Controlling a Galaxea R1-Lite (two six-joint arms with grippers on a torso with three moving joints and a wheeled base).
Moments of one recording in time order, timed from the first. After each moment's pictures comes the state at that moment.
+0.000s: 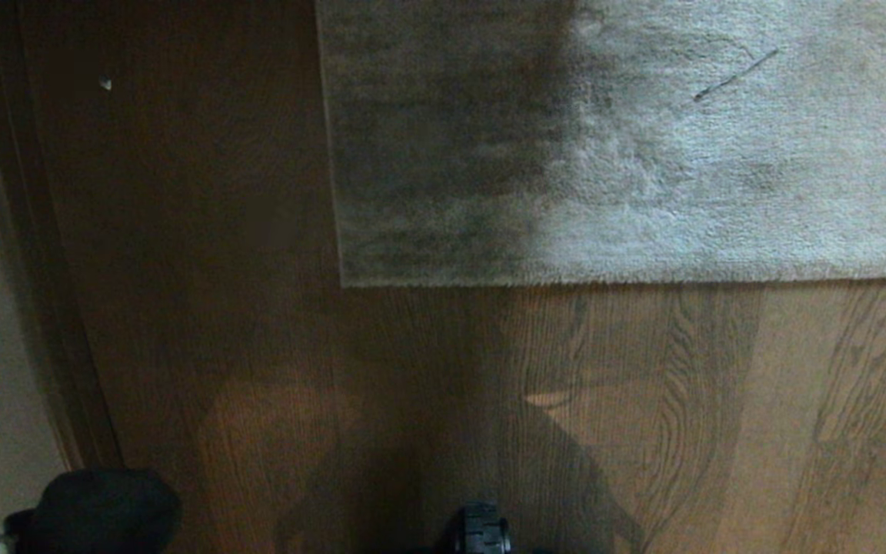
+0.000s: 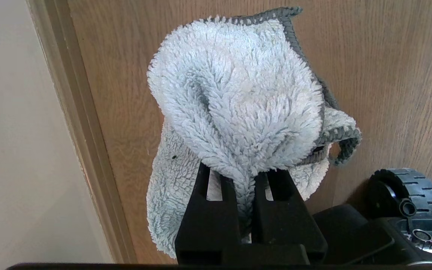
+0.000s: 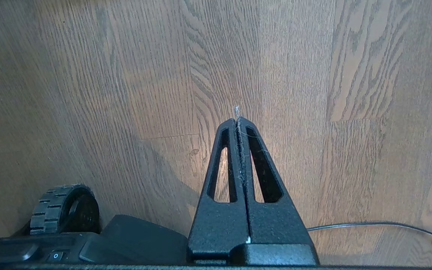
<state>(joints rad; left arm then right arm) 0.00 0.00 0.00 0.00 0.00 0.03 0.01 0.00 0.00 -0.01 -0.06 0.07</state>
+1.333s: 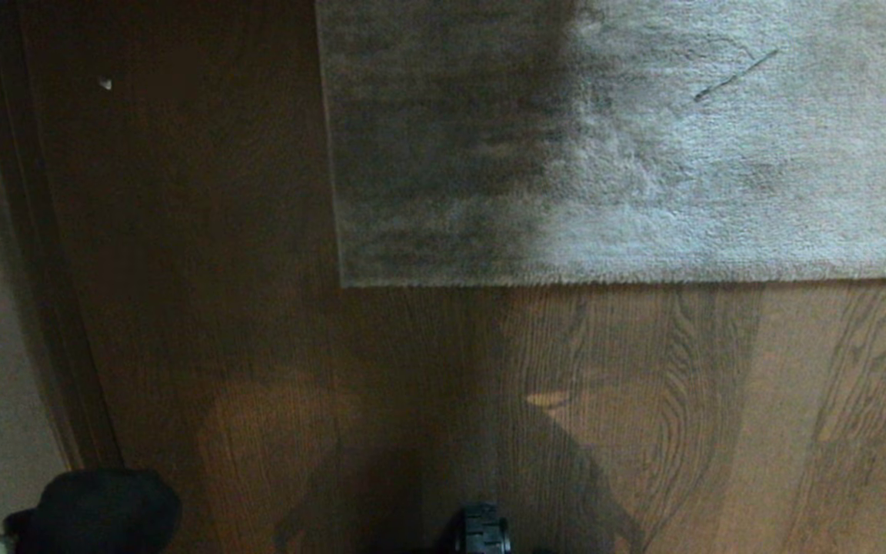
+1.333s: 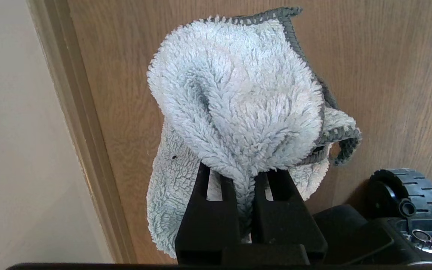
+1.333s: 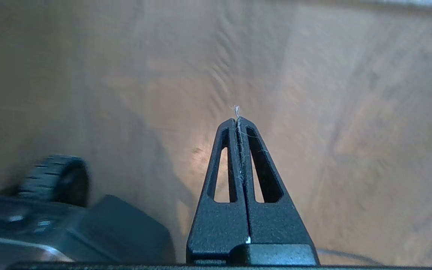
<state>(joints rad) 0.00 0.00 0.00 0.00 0.00 0.03 0.01 0.08 -0.08 -0.01 0.09 -0.12</state>
